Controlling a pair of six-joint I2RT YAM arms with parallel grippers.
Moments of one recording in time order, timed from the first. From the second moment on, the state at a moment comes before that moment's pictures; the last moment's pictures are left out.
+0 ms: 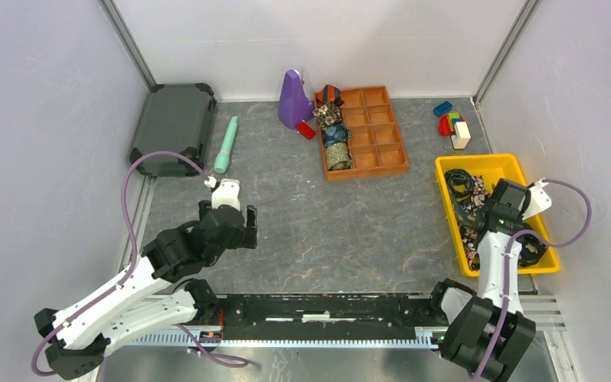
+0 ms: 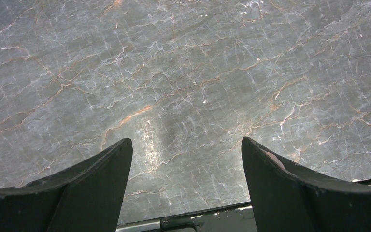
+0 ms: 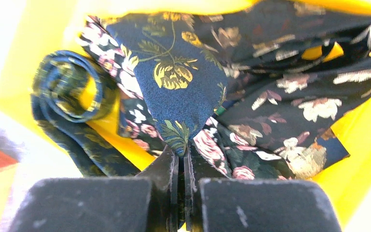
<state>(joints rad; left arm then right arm) -0.92 0.70 0.82 -0.94 -0.57 -0.56 -0.47 0.96 0.57 -0.38 0.32 0.56</state>
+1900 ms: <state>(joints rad) -0.92 0.68 0.82 -0.94 -0.57 -0.56 0.42 0.90 0.74 0.11 0.17 0.68</state>
